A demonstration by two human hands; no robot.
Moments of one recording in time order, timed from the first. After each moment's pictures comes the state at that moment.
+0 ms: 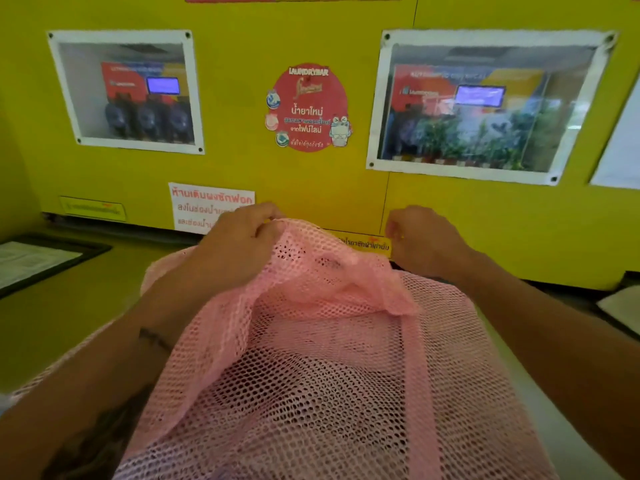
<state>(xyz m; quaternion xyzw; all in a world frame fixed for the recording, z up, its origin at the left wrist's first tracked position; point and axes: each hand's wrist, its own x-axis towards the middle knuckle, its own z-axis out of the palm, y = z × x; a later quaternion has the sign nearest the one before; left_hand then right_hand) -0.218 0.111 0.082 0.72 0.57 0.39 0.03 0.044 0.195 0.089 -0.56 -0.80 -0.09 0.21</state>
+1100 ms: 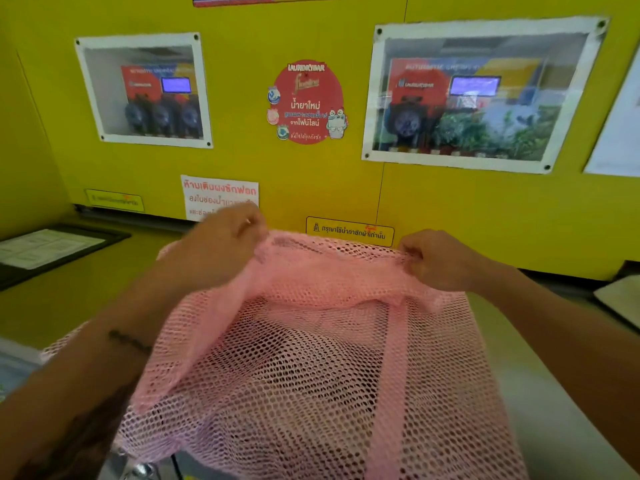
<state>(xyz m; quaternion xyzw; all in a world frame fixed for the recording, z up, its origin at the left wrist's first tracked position) -0.198 0.057 0.084 0.69 0.64 0.34 0.04 0.101 0.182 0.059 -0.47 -0.86 0.07 0.18</state>
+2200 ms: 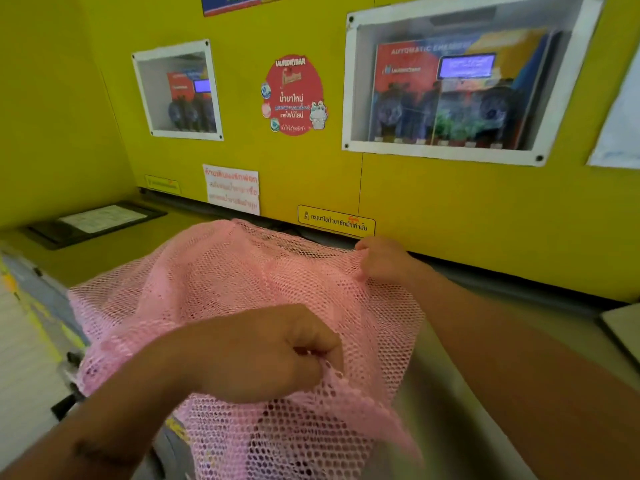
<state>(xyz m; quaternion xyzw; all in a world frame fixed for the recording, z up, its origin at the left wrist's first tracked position) 0.013 -0.013 0.074 0.75 0.56 0.16 0.33 0.110 0.268 0.010 -0.46 -0.86 0.19 0.13</state>
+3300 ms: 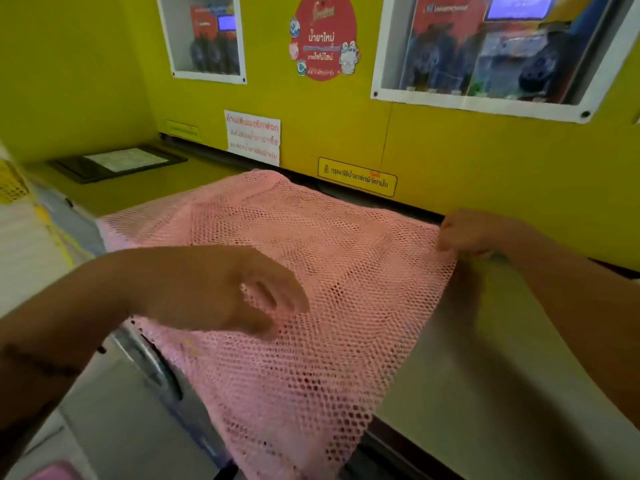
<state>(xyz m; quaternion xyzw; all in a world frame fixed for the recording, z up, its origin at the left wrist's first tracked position) -0.032 -0.047 0.049 0.72 0.66 0.08 0.20 0.206 0.268 0.028 -0.51 -0.85 0.08 -0.05</state>
